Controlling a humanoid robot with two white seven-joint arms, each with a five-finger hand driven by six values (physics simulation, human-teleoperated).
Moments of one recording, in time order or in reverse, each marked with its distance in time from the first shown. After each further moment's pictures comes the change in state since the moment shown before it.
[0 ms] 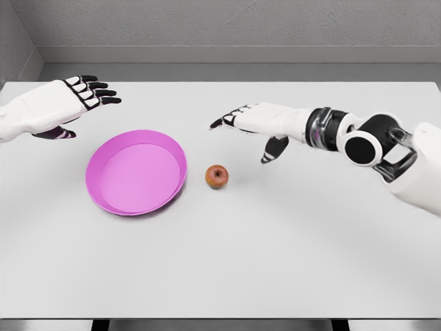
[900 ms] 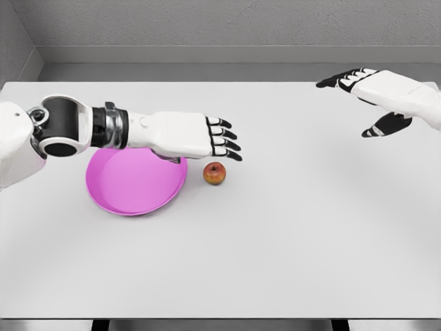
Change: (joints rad) left arm -0.408 -0.291 -0.476 -0.138 0.106 -0.001 -0.323; right arm 0.377 -0.254 -0.574 0.000 0.003 -0.327 -0.001
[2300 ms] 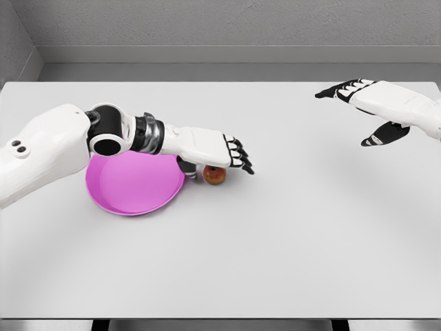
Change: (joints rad) left arm -0.068 -0.188 -0.196 0.305 0.111 0.000 -0.007; right arm 0.032 -0.006 0.005 0.000 0.002 -0.007 0.000
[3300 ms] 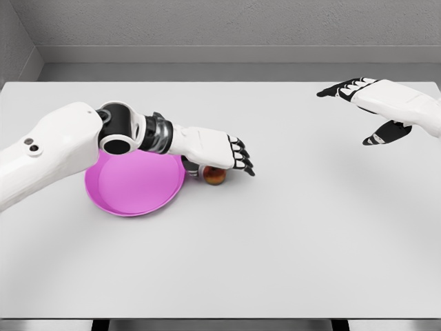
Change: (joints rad) left arm -0.017 -0.041 -0.011 0.018 -0.092 0.000 -0.019; right arm 0.000 -0.004 -0.005 0.000 0.000 0.000 0.000
